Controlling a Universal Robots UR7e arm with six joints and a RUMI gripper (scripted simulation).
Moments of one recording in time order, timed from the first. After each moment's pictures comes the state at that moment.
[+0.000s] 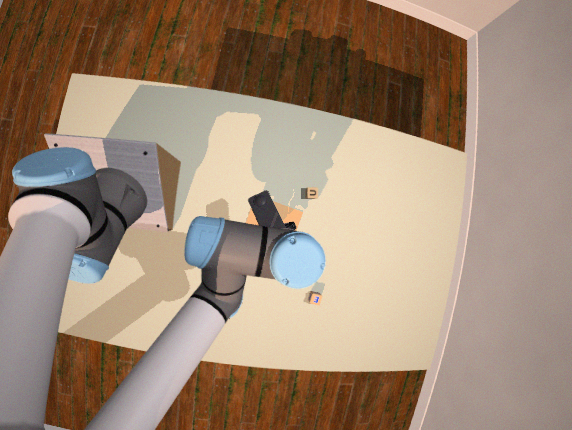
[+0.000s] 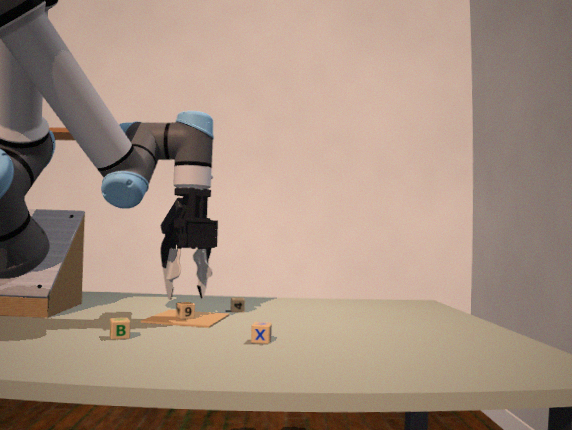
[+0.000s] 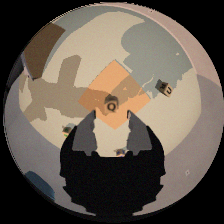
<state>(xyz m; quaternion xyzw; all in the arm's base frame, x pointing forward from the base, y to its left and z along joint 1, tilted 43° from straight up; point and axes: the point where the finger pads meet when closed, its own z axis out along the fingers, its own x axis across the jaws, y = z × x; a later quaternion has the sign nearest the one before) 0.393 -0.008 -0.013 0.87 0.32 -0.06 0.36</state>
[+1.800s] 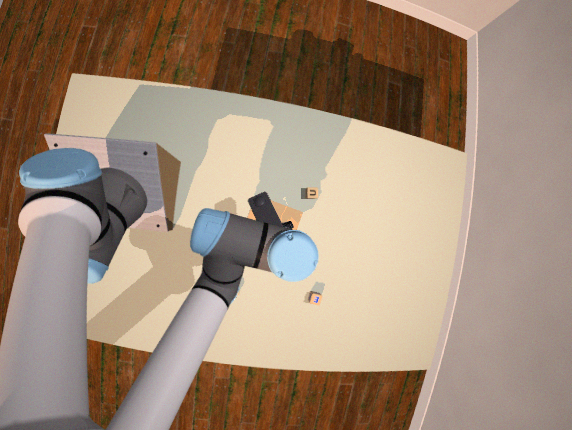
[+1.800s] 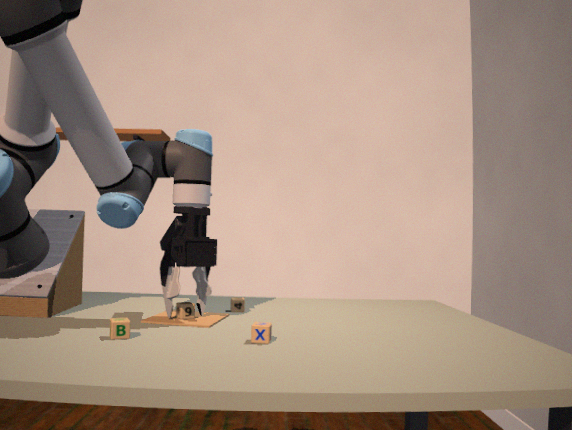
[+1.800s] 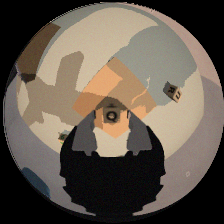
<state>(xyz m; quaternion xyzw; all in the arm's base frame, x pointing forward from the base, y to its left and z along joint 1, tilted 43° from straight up) 0.397 -0.033 -0.039 0.87 0.32 -0.06 0.36</state>
